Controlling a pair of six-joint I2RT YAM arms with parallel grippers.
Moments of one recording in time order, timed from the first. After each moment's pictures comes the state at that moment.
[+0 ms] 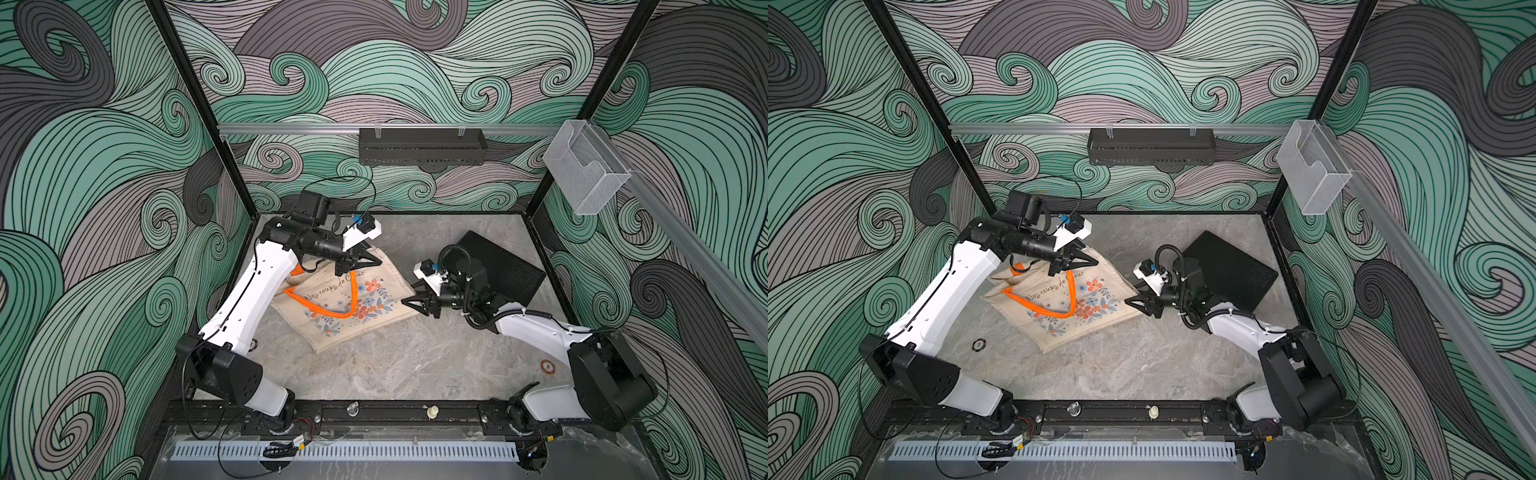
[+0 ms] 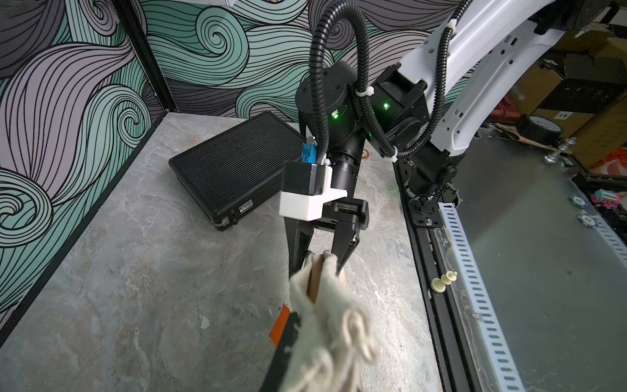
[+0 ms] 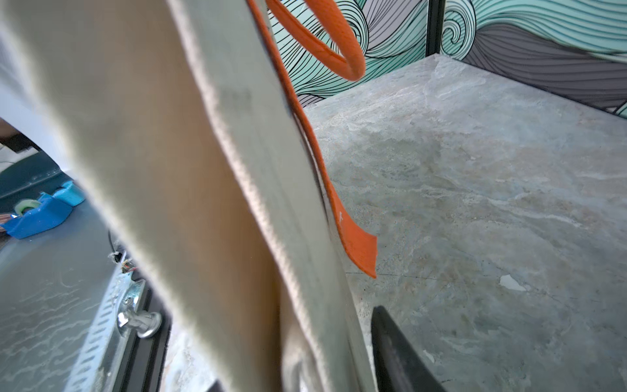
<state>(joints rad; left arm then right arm) -0.33 1.50 1.65 -1.08 0.96 0.84 0.51 1.41 0.69 0.25 -0.82 -0.14</state>
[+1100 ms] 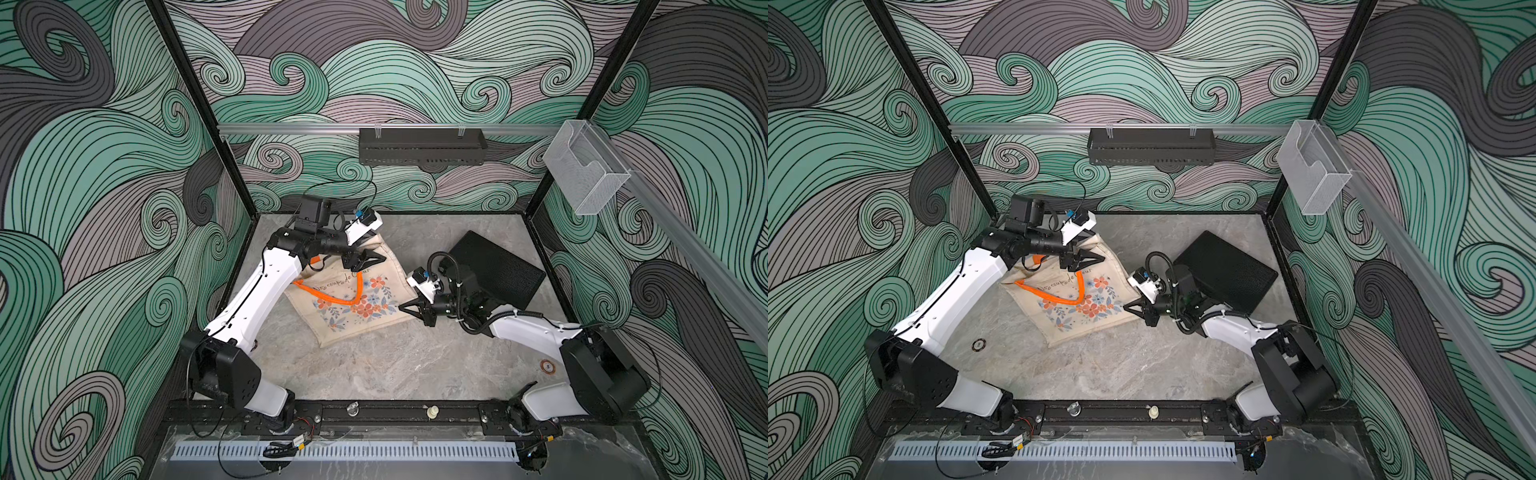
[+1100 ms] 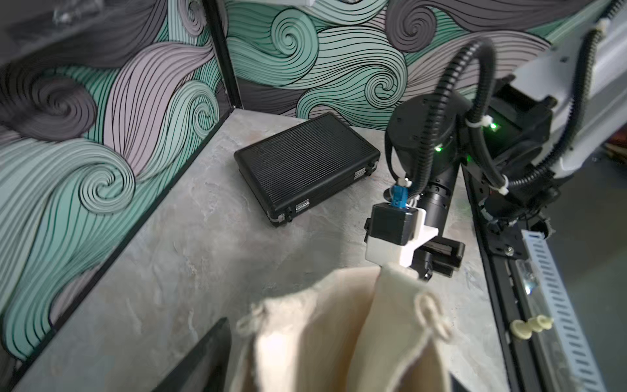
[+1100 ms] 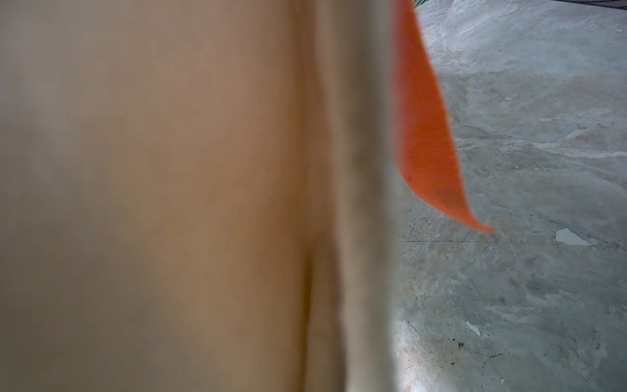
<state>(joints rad) -0.33 1.48 1.47 -0.66 0.79 0.58 0.58 1.44 0.67 0.20 -0.76 -0.08</state>
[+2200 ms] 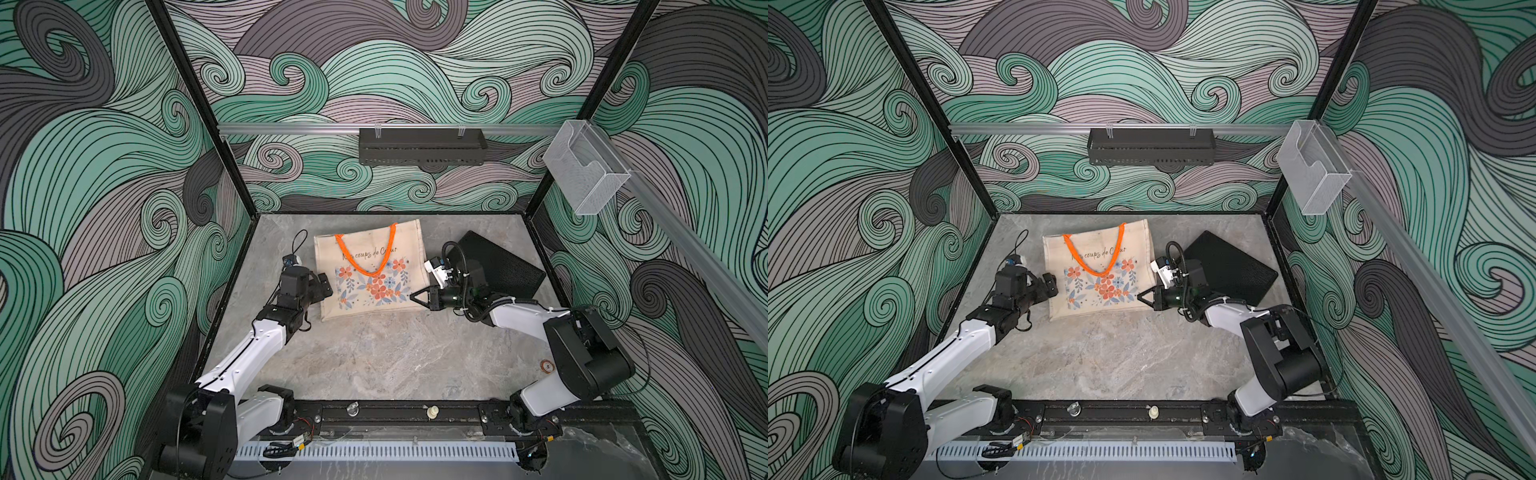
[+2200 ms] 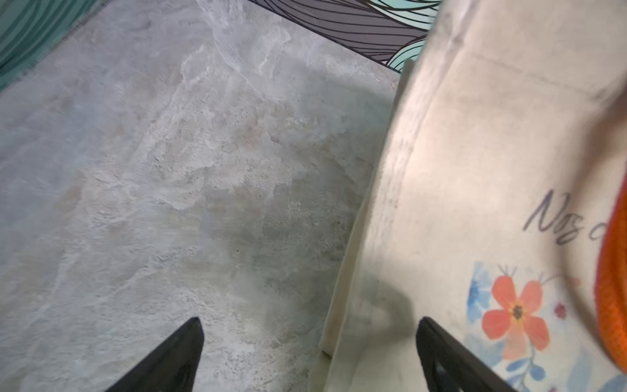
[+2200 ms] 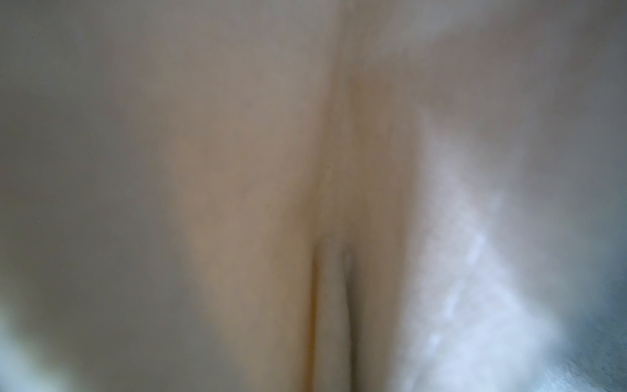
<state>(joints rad) -0.20 1.14 0.56 -0.07 -0.14 -0.48 0.41 1.58 0.69 0.24 -0.80 0.41</state>
